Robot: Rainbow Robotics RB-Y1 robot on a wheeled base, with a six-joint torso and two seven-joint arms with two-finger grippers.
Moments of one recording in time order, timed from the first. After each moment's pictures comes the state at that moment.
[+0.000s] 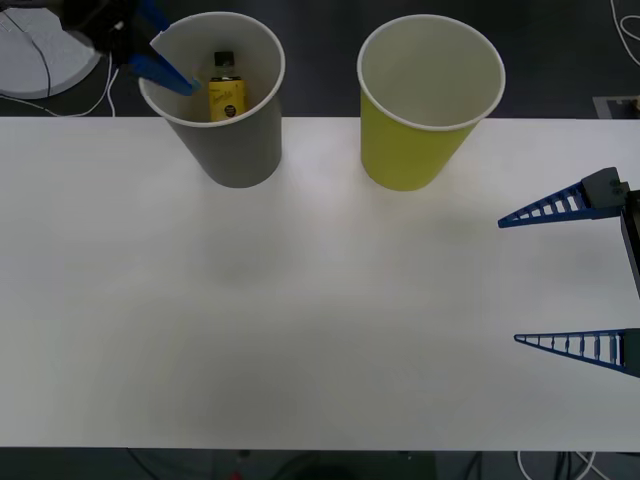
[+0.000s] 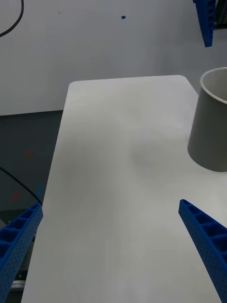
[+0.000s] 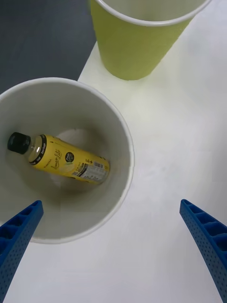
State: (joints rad) right arm 0.21 -1.27 -0.22 -2.10 0.83 -1.11 -0.02; left arm -1.46 1.21 -0.90 -1.46 -1.39 -1.32 1.00
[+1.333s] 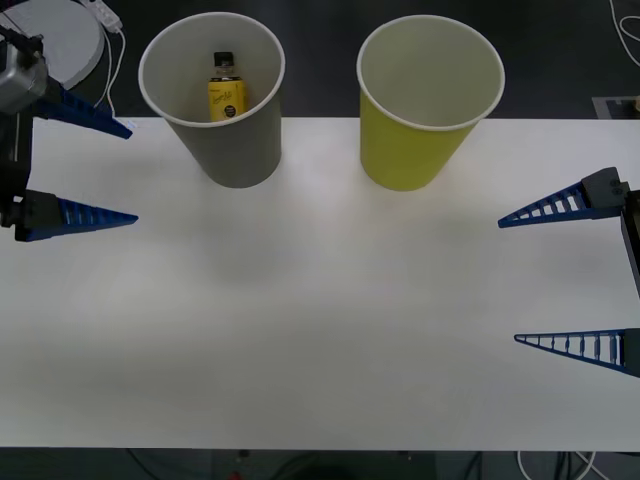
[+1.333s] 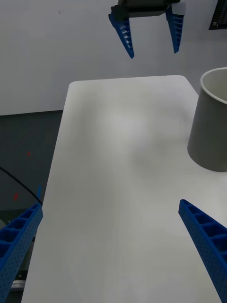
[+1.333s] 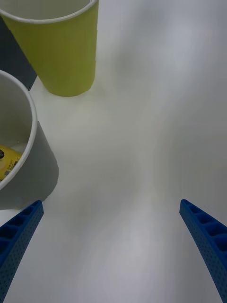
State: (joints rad) right arm 0.21 -1.27 -0.22 -2.10 0.83 -1.11 -0.02; left arm -0.32 1.27 0.06 -1.90 -1.27 -1.27 0.55
